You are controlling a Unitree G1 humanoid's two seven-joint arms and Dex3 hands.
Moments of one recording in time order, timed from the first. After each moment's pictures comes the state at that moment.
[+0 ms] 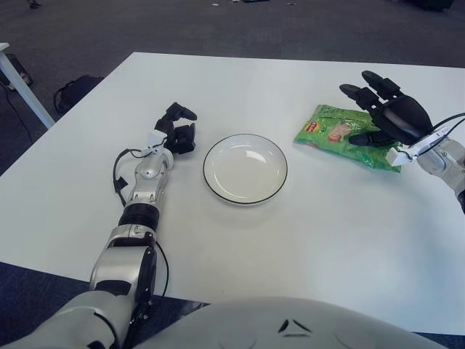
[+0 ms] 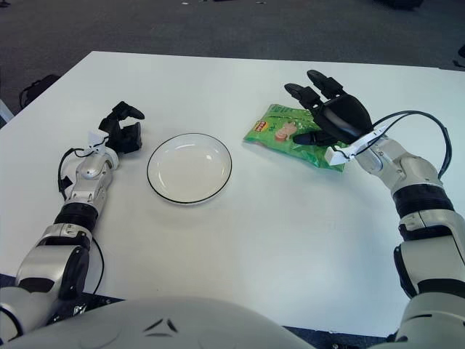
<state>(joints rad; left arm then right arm) -0.47 0.20 0.10 0.77 -0.03 -0.41 -0.12 -0.58 -0.88 0.28 0.68 -0.76 -0.70 -0.31</state>
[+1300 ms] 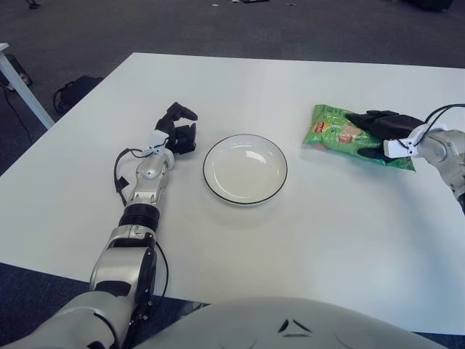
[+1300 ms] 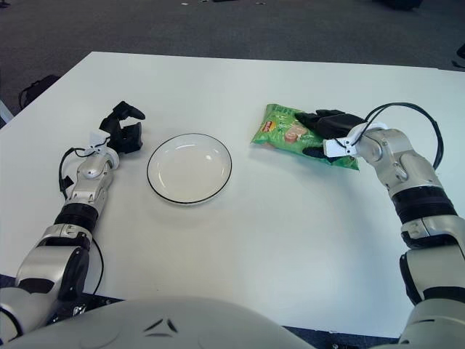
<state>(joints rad) -0.46 0.19 0.09 0.75 0.00 -0.41 -0.08 -0.57 -0.89 0.31 0.50 -0.67 -0.30 0.46</state>
